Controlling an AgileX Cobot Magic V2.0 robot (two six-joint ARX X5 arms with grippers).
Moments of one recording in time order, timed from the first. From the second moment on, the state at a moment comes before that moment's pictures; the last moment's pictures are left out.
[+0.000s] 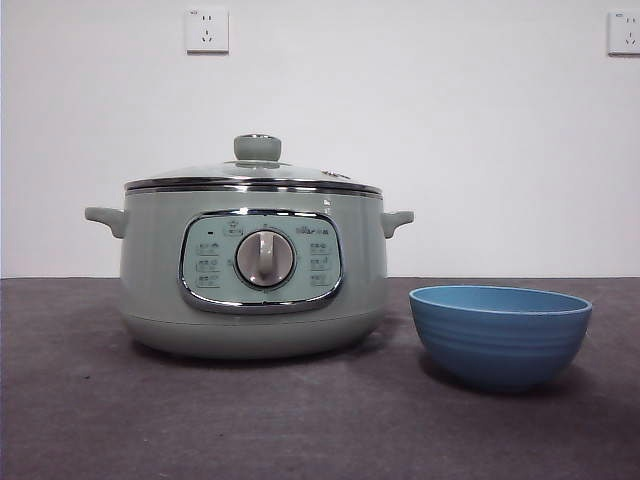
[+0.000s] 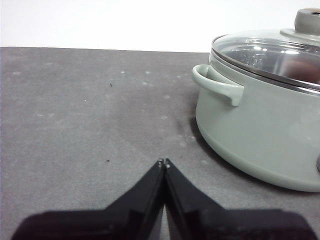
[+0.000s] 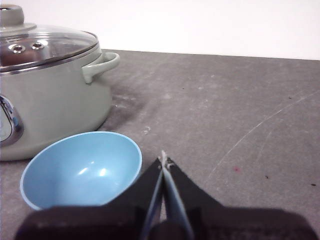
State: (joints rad) left arm 0.08 0.00 0.02 -0.19 0.22 -0.06; right arm 0.12 0.00 0.02 -0.15 -0.20 -0.04
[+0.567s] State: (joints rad) left arm 0.08 0.04 0.25 -0.27 0.27 -0.20; right arm 0.12 0.09 0.15 -0.07 -0.21 0.31
